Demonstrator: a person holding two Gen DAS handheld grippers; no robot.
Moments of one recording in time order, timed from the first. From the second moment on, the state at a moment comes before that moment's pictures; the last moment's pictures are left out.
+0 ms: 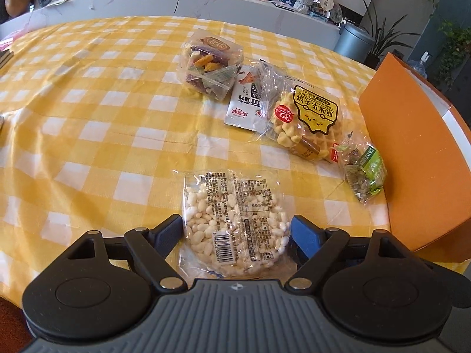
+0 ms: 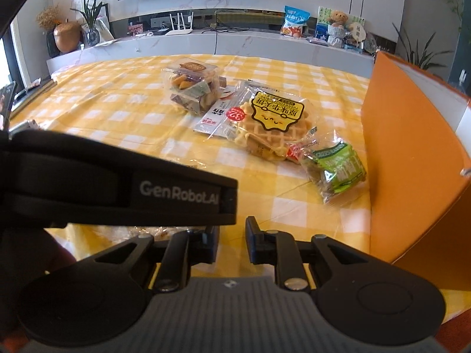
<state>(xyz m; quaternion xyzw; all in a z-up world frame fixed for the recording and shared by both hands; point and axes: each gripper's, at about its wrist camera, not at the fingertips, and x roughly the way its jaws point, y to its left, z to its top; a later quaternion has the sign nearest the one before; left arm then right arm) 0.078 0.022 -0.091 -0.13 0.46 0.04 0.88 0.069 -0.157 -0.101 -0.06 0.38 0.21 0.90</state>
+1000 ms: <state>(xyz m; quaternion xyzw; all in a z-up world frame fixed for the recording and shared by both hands) 0.073 0.019 -0.096 -0.05 0.42 0.03 0.91 0.069 -0.177 -0.099 -0.07 0.37 0.21 0.90</state>
